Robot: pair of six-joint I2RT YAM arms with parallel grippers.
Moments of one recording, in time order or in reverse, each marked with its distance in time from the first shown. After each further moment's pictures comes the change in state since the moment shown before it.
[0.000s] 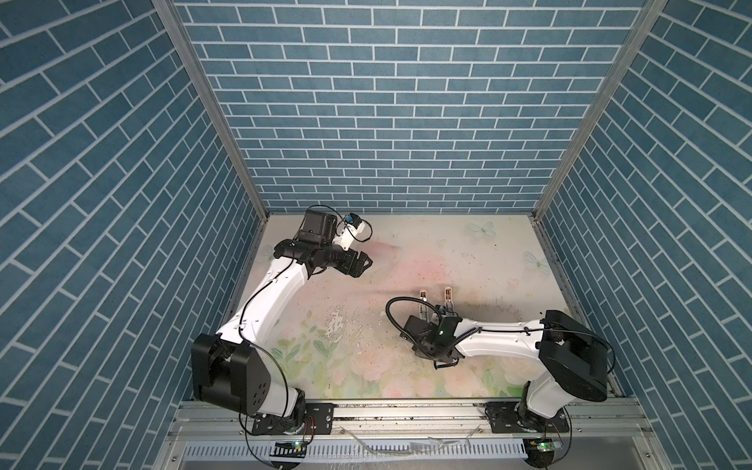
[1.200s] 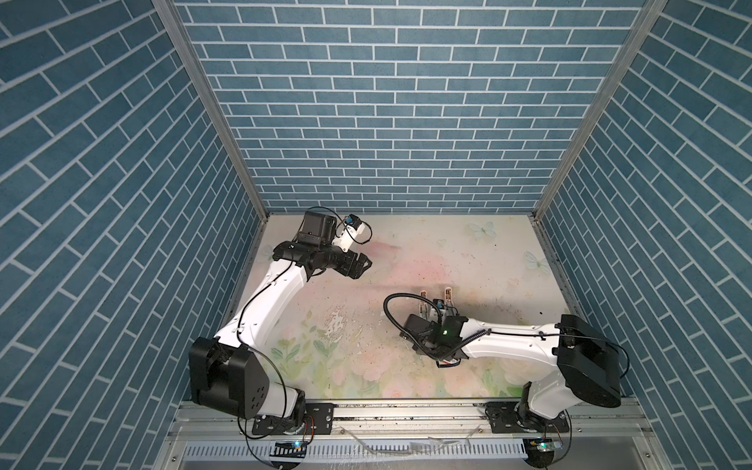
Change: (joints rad) left arm -0.003 -0.022 -0.019 0.007 -0.013 0.013; right arm 0.027 -0.075 0.040 -0.061 0.101 -0.090
